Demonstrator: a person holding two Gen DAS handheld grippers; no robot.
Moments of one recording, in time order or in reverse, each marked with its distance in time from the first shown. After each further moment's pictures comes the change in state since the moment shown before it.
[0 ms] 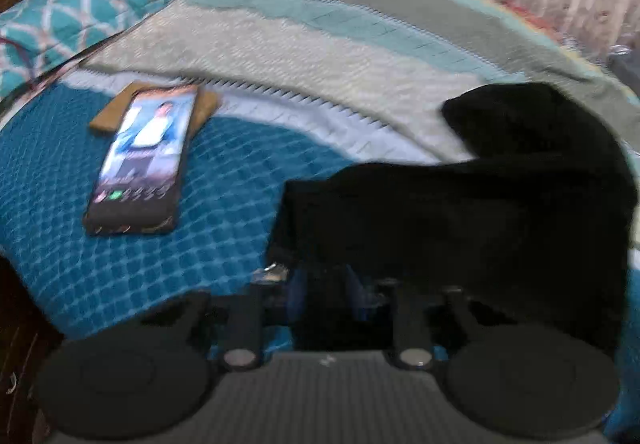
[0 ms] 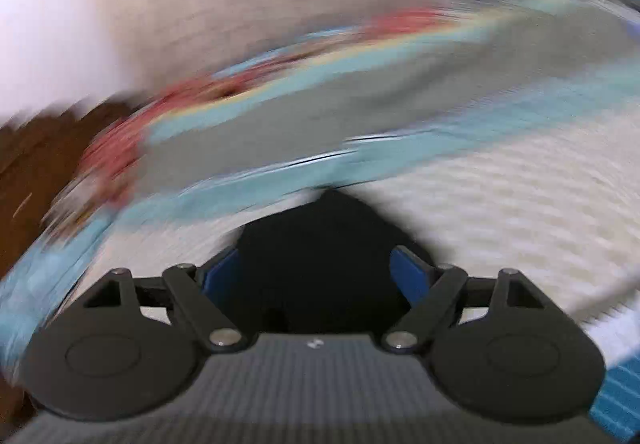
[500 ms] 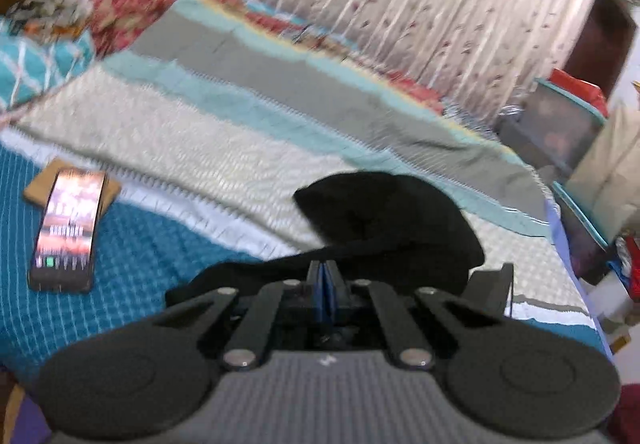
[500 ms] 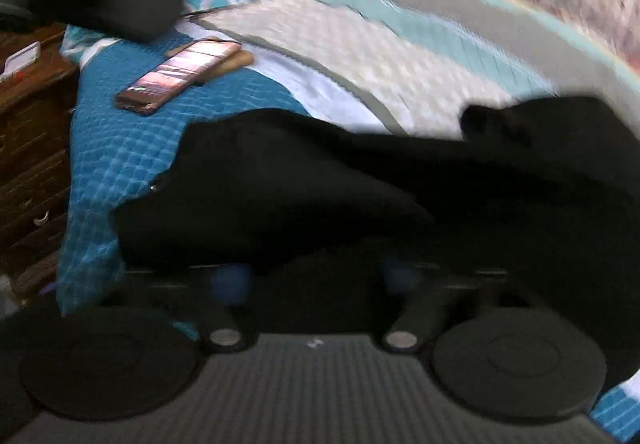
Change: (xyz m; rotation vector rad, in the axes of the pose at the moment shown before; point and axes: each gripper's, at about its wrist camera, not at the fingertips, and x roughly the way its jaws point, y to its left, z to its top) left arm -0.095 -0.049 0.015 0.012 -0.191 -0.287; right arm 0.081 0.146 -0.136 -0.618 0.375 0.176
